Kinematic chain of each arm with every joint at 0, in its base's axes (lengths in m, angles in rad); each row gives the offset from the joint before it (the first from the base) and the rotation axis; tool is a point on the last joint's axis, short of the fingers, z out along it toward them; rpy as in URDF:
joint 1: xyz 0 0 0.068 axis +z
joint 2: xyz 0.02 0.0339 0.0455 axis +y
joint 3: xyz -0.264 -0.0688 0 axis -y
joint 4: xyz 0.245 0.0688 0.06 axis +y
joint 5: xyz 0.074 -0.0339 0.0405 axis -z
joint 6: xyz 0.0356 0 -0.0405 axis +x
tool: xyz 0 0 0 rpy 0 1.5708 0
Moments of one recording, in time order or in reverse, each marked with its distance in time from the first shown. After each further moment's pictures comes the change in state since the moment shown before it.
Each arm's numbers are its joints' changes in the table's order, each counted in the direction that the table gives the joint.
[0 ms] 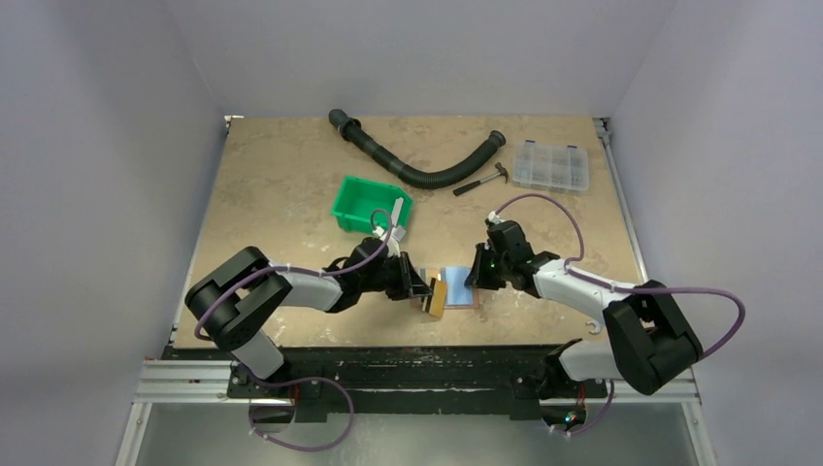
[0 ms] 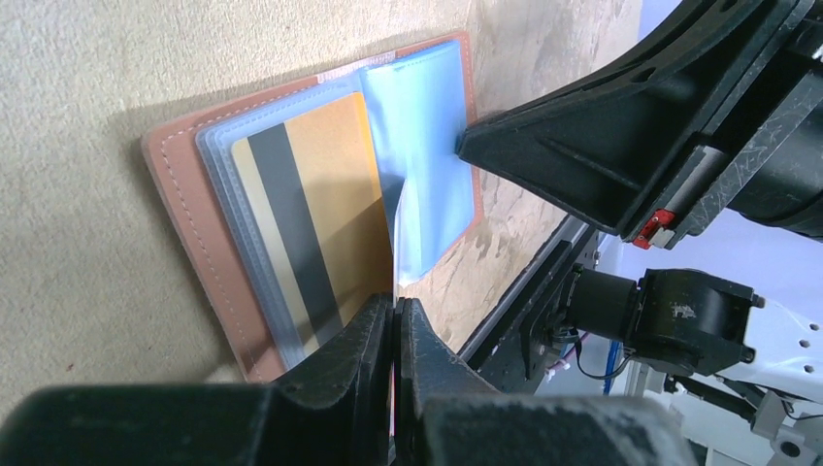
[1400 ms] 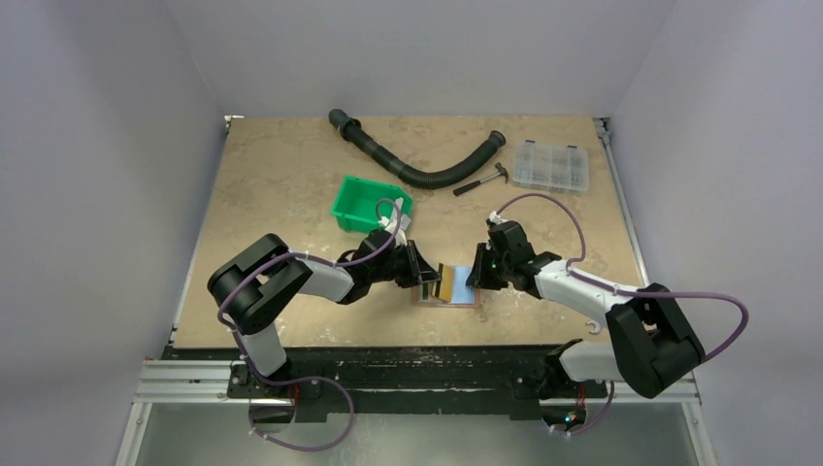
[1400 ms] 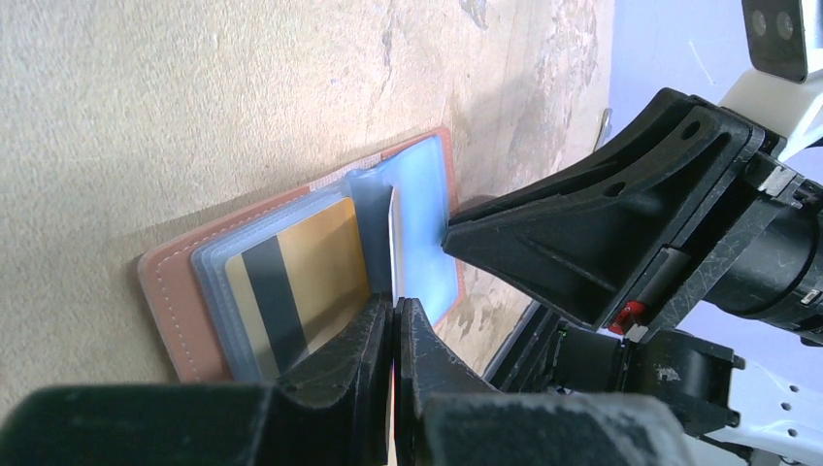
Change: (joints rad) left arm 0.017 0.136 0.085 -0.129 -0.029 -0.021; right arm 0.000 -0.023 -0.002 0.028 0.023 -0.021
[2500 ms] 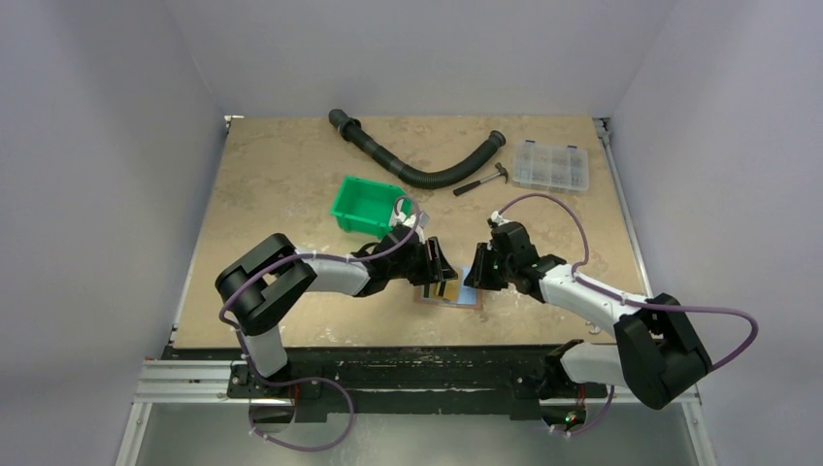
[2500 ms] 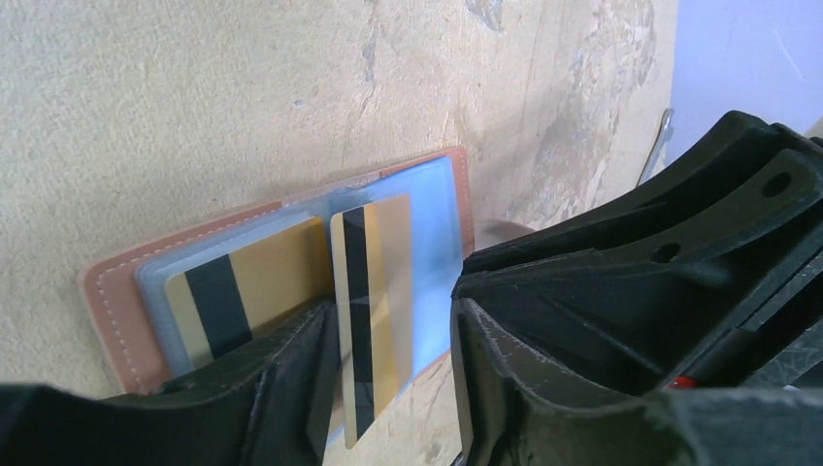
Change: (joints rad) left arm -0.078 0.027 0.155 0.221 -0.124 0.068; right arm 0.000 -0.060 -0.011 0.002 -0.028 0.011
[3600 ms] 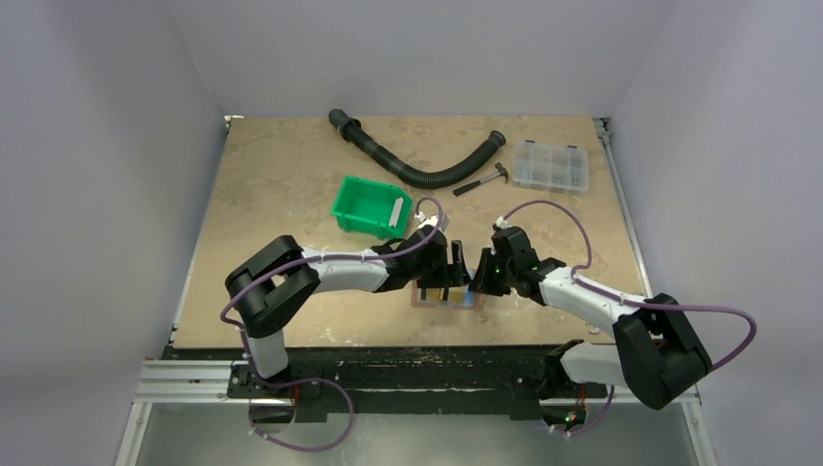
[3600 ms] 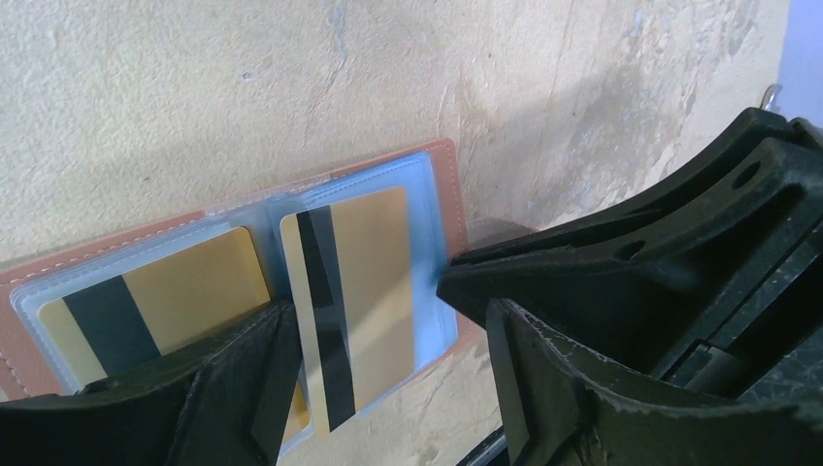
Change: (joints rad) left arm -0.113 0.030 0.218 0.341 -0.156 0.050; right arm 0.000 0.000 -0.034 0.020 0.037 0.069
